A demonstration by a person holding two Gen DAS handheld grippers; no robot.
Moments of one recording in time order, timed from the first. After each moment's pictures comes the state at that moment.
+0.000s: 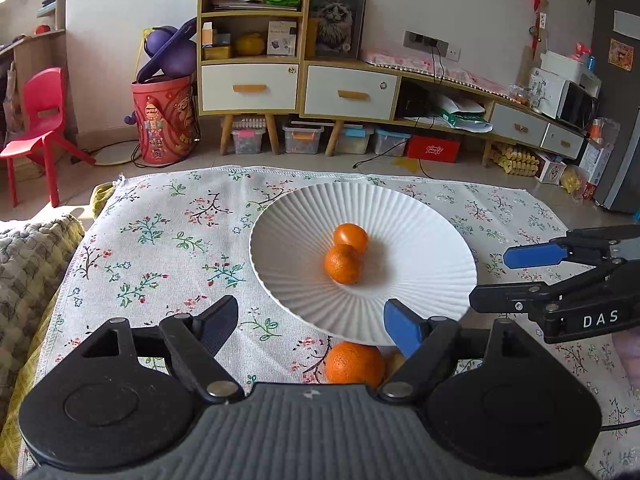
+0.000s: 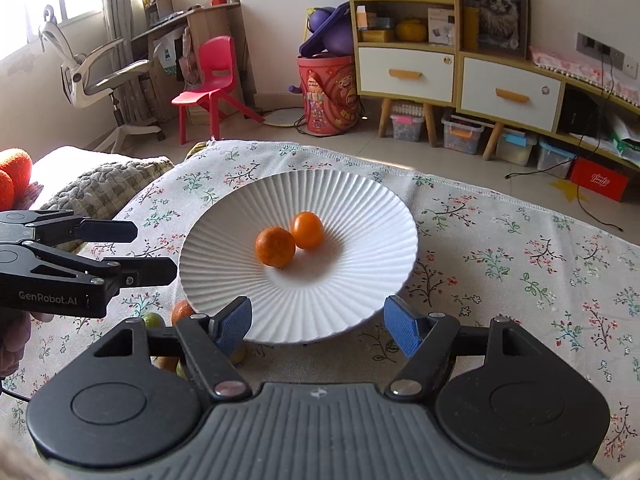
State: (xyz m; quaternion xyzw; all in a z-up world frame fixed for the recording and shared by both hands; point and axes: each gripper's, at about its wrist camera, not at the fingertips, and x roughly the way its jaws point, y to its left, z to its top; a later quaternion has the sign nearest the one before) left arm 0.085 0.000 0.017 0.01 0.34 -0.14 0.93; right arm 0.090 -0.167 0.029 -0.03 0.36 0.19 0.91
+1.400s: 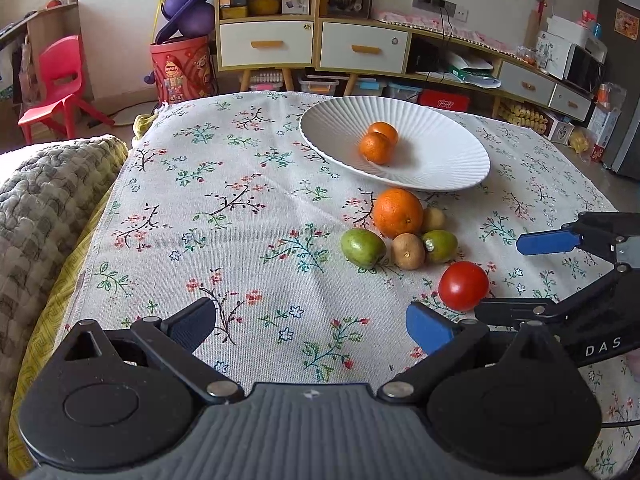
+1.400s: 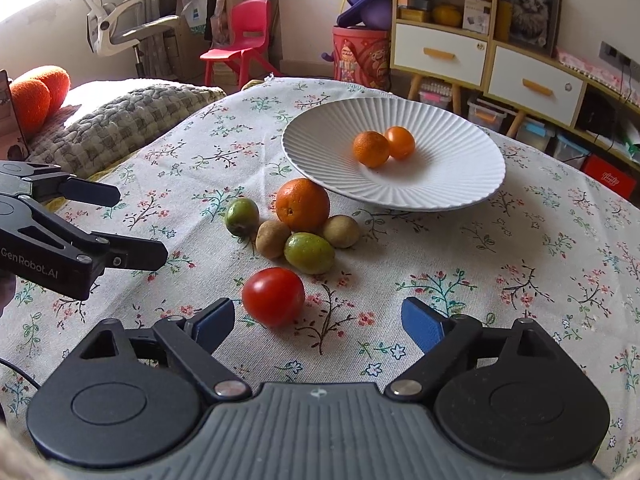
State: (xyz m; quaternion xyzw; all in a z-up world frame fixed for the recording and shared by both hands) left arm 0.018 0.047 -0.021 0.04 0.39 -0.12 0.91; right arm 0.024 -0.113 -0.013 -0.07 0.38 0.20 0.90
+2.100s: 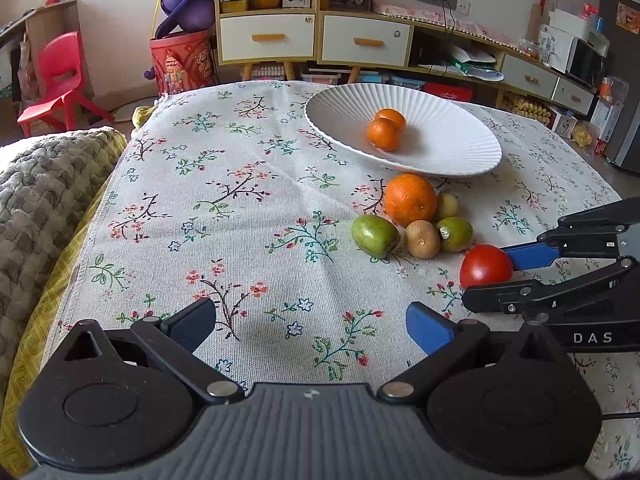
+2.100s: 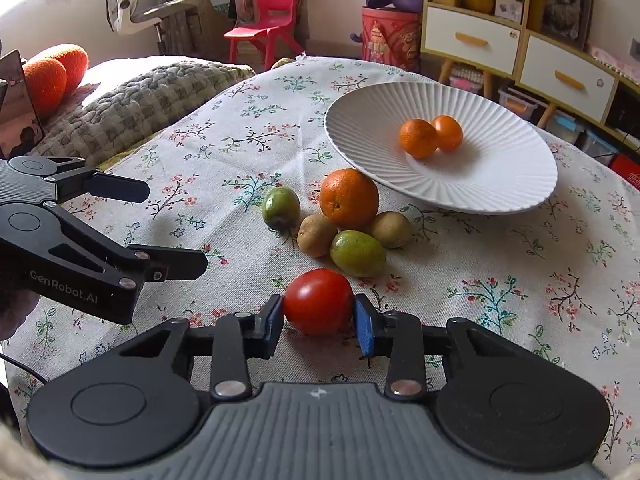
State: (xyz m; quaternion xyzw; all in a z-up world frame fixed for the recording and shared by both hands) left arm 0.024 0.049 -0.034 0.04 0.39 -0.12 0.91; right arm 0.029 -0.091 -0.015 -0.09 0.41 0.23 0.88
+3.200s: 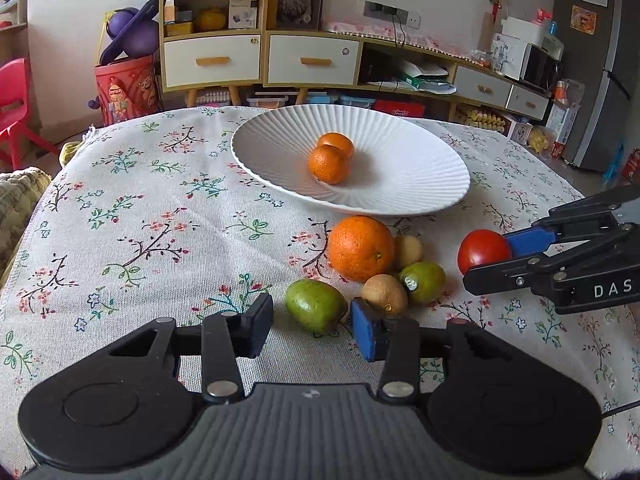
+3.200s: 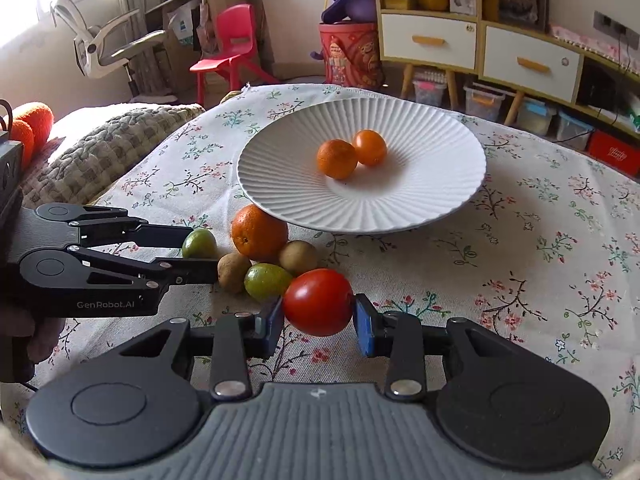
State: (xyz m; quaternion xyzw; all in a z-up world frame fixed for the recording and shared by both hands) left arm 0.062 0.018 -0.046 0.04 0.36 -0.20 0.91; right arm 0.063 -0.144 -0.011 -0.03 0.40 0.21 0.89
